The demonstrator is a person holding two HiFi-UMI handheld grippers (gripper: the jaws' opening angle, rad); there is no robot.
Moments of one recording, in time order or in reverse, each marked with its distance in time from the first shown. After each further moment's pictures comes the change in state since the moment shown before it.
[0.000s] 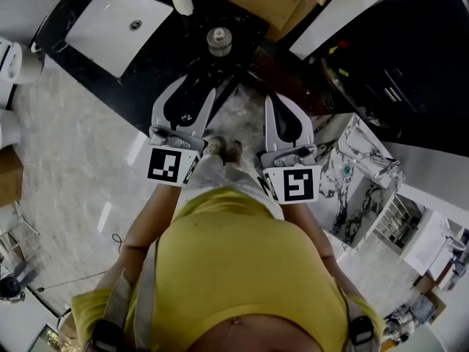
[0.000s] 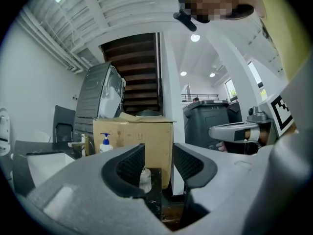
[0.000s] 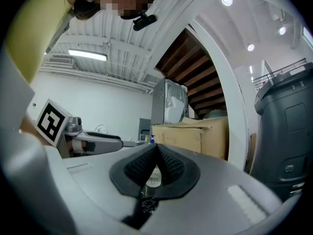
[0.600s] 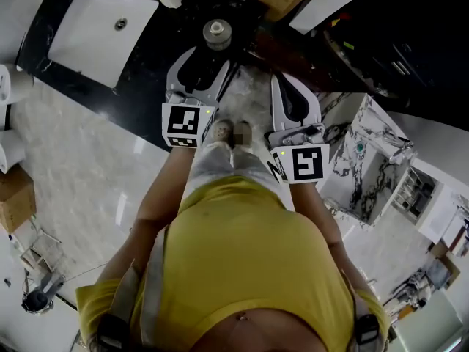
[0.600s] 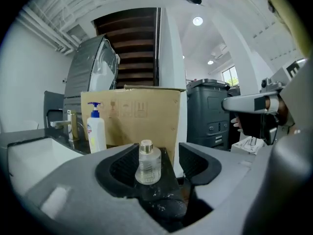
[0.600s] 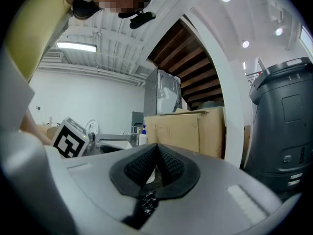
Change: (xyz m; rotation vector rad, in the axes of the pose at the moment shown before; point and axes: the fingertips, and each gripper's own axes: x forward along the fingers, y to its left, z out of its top) left arm 0.086 0.037 -0.102 -0.012 0.213 -0.092; right arm 0.048 -0.019 -0.042 0.029 0.082 -0.084
